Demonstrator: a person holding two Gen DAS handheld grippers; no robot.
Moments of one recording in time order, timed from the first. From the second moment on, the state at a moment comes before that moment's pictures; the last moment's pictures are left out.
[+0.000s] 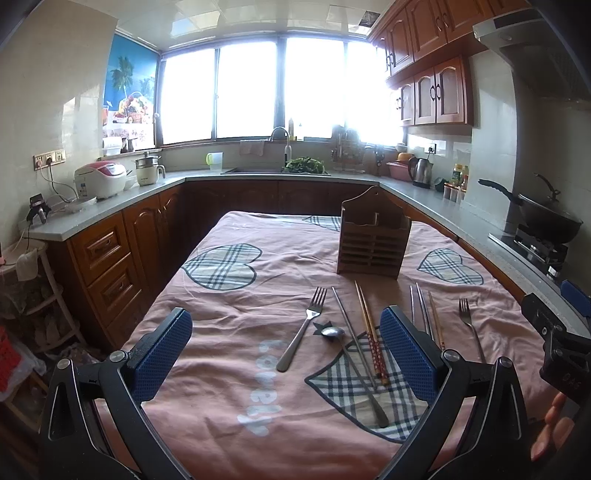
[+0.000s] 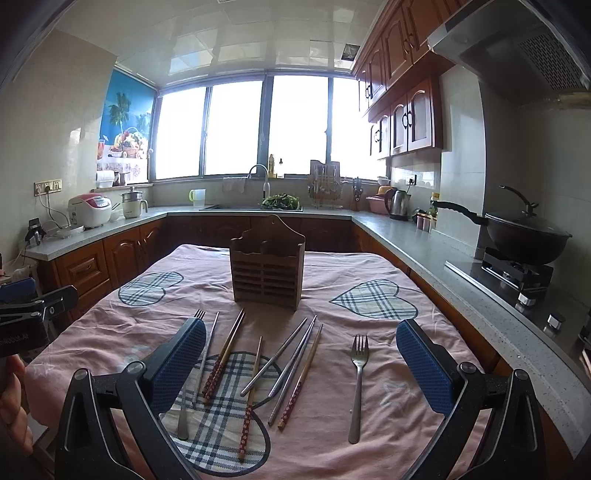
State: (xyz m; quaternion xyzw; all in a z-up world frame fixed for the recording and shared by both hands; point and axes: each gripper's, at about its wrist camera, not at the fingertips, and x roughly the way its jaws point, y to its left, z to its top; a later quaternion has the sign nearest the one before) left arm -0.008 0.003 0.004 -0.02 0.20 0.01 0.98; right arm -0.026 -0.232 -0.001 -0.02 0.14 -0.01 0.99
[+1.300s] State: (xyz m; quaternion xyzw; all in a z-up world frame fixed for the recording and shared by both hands) left arm -0.004 0.002 0.000 -0.01 0.21 0.01 0.98; right arm -0.027 -0.227 0.002 -0.01 0.14 0.00 0.99
